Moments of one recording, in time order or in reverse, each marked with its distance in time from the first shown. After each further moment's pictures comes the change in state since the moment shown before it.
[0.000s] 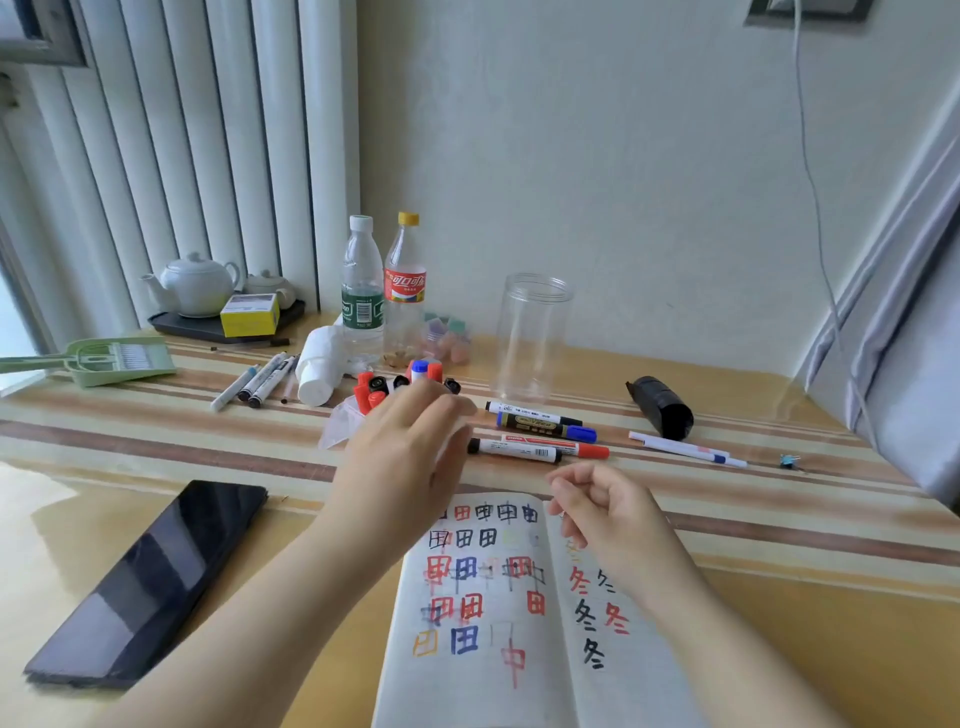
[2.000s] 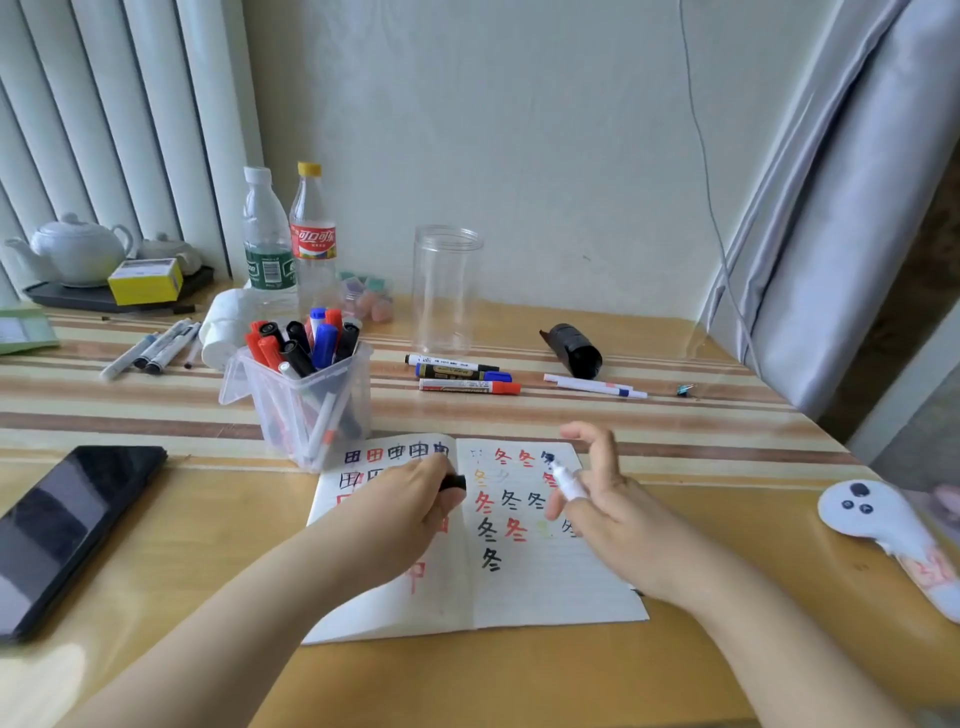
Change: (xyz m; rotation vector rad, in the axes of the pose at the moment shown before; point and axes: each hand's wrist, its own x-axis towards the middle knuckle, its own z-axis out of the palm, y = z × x) left_hand -0.041 0.067 0.038 -0.181 -0.813 -0.228; right_hand -0.067 0.019 -0.077 -0.521 -0.205 0.000
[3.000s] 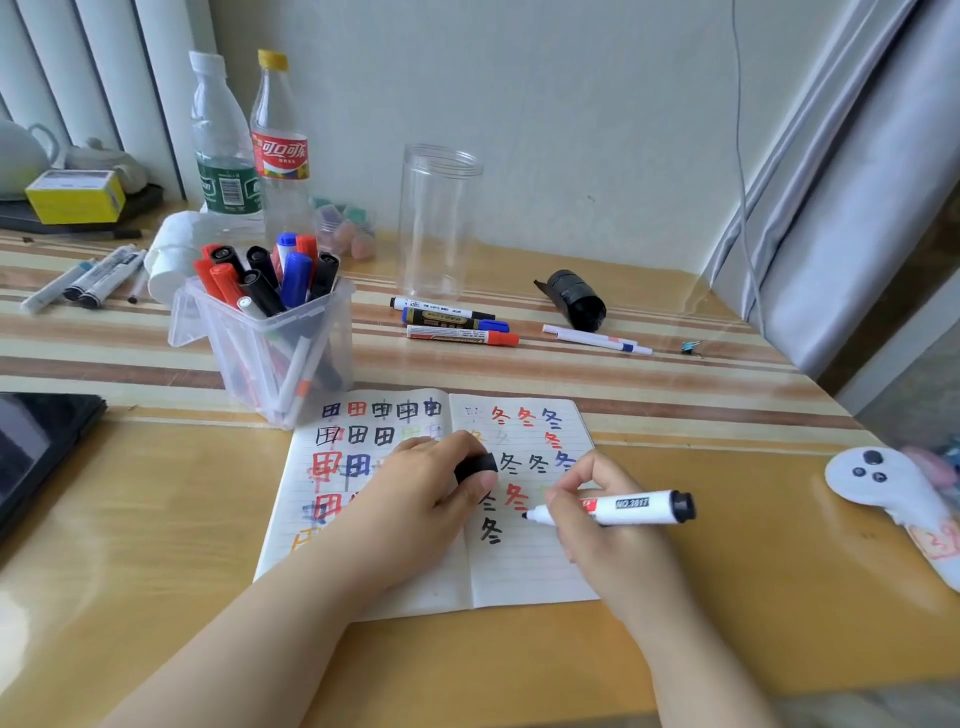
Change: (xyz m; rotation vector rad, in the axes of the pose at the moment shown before) left_hand 0.009 -0.012 0.049 -0.300 0.223 0.155; right_hand -0.003 0.015 0.058 0.481 0.379 0.136
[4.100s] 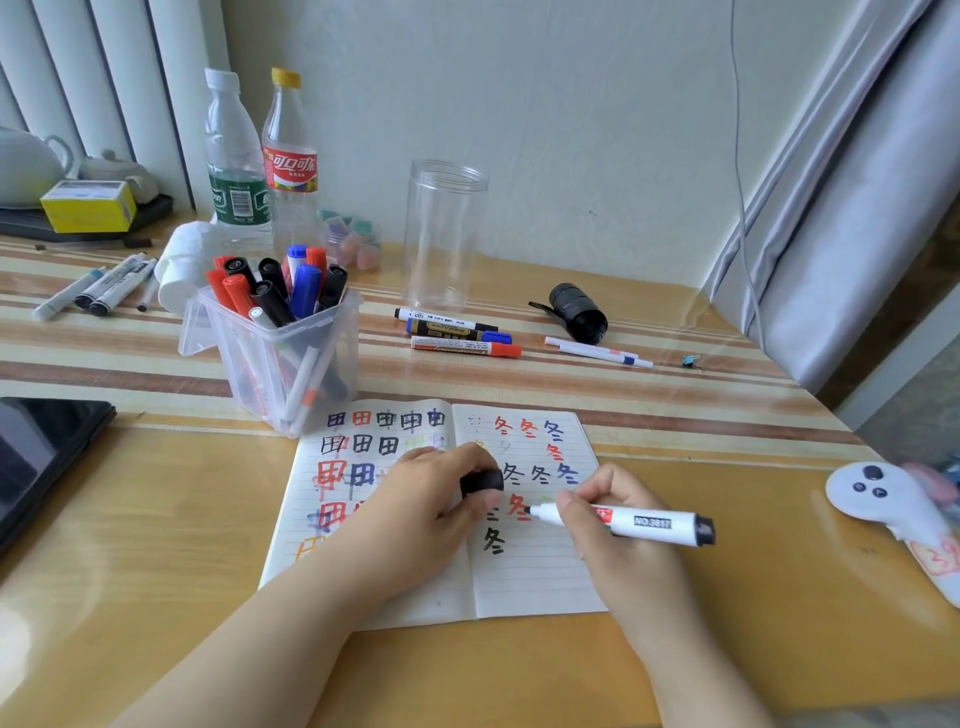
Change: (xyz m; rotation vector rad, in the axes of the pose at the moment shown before) left_hand -0.001 0.003 -0.005 -0.034 -0.095 -0.023; right_hand -0.003 -0.005 0.000 0.125 0.087 -0.062
